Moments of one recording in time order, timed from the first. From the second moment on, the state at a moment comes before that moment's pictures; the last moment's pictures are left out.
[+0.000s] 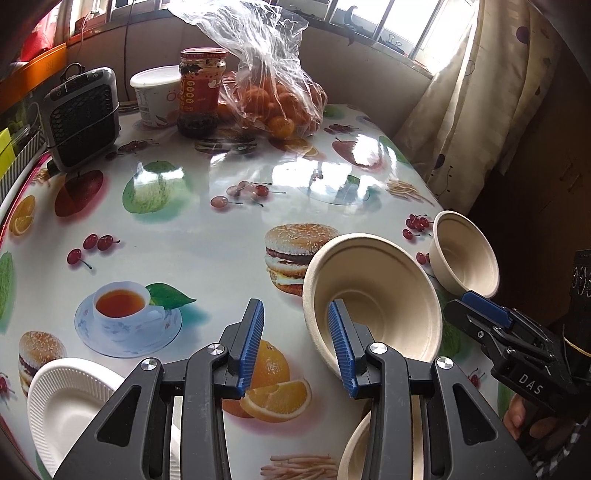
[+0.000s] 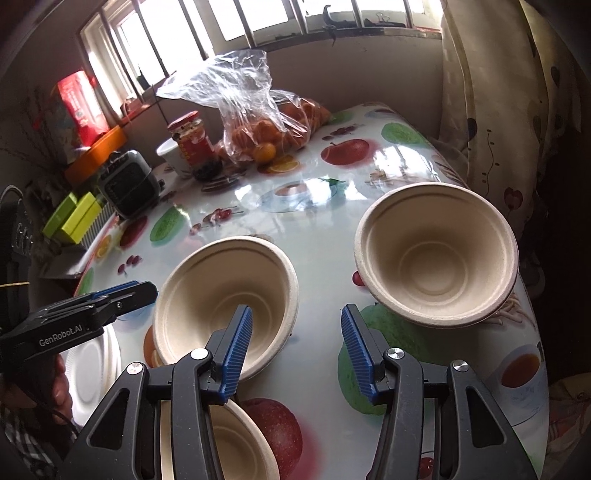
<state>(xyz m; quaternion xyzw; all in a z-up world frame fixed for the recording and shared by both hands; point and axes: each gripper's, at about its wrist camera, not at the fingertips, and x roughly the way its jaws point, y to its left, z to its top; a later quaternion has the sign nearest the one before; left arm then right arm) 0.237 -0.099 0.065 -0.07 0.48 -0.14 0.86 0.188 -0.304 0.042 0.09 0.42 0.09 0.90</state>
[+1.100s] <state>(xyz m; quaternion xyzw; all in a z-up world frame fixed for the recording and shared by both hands) 0.247 -0.102 0.051 -0.09 0.50 -0.15 0.85 0.201 -0.298 0.031 0.11 0.43 0.13 0.89</state>
